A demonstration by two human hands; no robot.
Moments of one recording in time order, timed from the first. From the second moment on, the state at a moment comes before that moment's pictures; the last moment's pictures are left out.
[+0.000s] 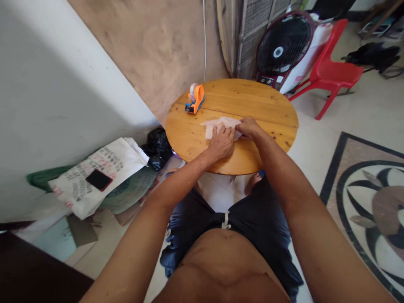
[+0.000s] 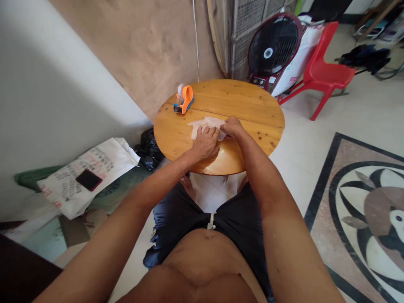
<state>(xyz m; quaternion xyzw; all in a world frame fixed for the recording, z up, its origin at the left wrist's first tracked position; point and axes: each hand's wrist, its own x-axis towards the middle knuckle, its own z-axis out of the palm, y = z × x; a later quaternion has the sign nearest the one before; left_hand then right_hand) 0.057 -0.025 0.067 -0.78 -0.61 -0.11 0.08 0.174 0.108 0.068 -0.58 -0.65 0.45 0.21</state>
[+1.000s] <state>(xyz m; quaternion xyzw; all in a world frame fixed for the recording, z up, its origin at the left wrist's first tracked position) 0.051 0.002 0.055 -0.75 -0.63 -0.19 0.07 0.167 0.096 0.080 -0.53 -0.61 0.52 0.27</state>
